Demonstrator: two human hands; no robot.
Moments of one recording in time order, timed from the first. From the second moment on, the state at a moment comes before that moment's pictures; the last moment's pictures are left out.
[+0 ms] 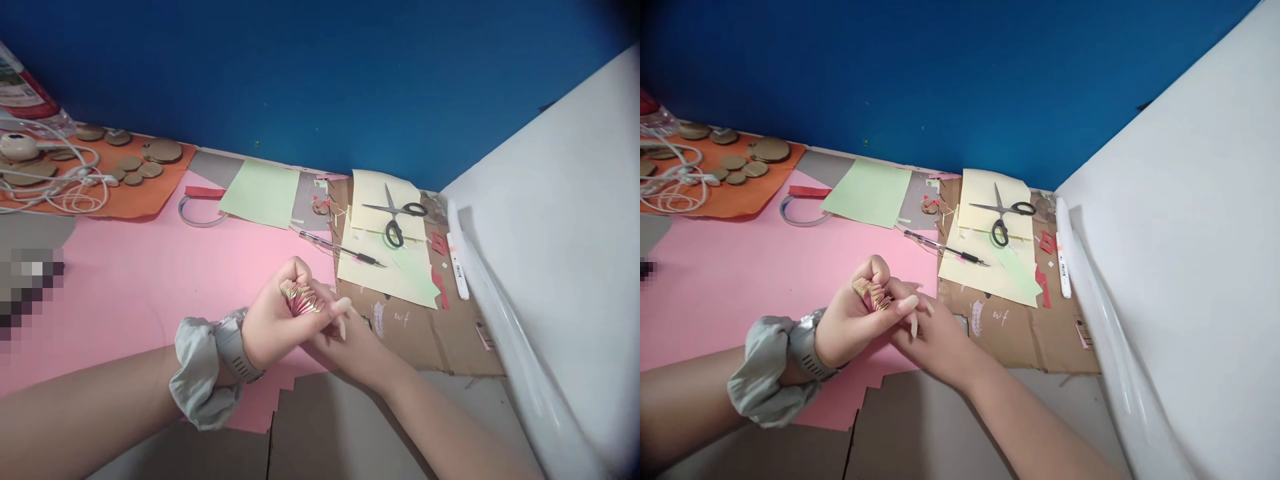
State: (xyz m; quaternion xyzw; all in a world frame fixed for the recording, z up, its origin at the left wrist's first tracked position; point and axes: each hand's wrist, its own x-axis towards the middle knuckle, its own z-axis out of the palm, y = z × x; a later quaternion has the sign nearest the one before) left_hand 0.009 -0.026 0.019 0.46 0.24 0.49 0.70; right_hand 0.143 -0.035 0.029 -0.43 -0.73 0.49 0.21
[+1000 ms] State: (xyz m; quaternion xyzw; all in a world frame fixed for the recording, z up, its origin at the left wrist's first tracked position) left_hand 0.011 -0.015 0.007 0.42 0.26 0.45 0.75; right_hand 0.141 -0.035 0.024 -0.47 -0.78 0.38 0.18
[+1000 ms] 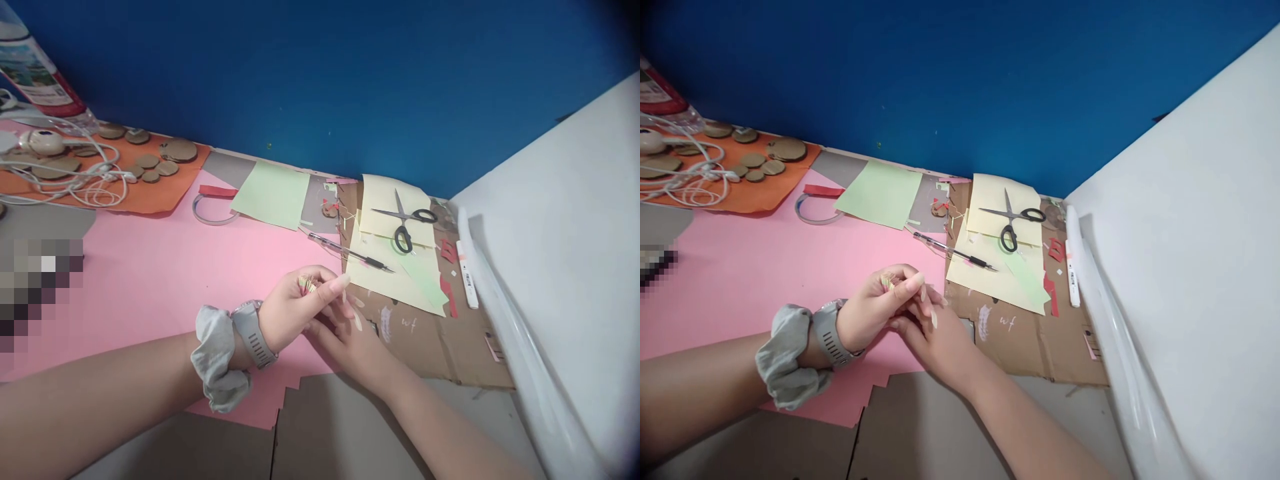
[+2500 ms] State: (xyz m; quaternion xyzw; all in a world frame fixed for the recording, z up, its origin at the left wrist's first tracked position) left_hand 0.007 -0.004 0.005 0.39 0.27 0.35 0.81; right_hand 0.140 -0.036 0.019 -0.50 -0.75 0.38 0.19
